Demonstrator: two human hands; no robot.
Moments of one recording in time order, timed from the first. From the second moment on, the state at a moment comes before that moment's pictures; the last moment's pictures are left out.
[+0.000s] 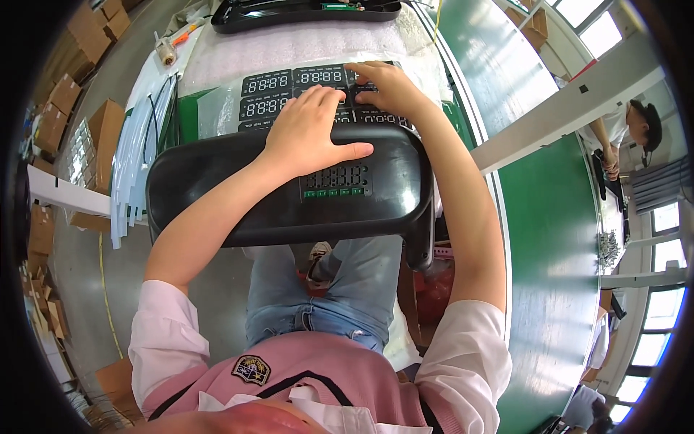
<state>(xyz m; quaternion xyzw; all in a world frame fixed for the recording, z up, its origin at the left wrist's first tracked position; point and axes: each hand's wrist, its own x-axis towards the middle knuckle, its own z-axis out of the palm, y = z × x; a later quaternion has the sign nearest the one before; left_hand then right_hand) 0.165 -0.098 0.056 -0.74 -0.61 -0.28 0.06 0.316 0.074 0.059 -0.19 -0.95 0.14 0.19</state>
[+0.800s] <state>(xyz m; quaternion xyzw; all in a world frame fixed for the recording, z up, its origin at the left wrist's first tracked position) 0.170 -0.103 0.069 -0.72 -0.66 -0.22 0.00 0.337 0.063 0.046 -0.16 -0.95 -0.02 0.26</state>
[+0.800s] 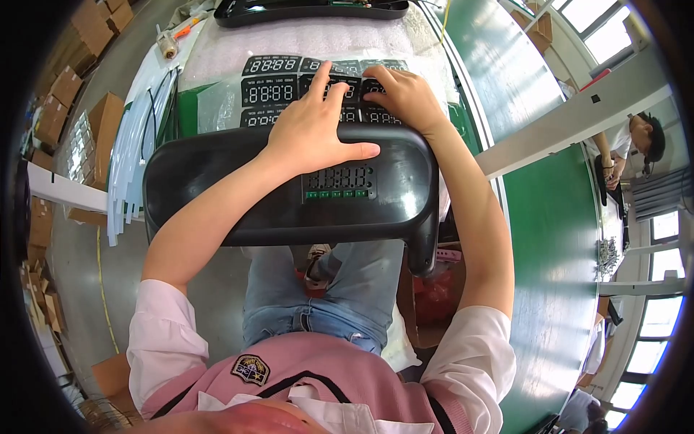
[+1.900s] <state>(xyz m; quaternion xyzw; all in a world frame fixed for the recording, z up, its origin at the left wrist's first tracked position) 0.141 -0.108 0.079 -0.72 -0.35 -0.49 -0.34 0.376 -0.086 0.081 -0.39 -0.67 0.43 0.46</state>
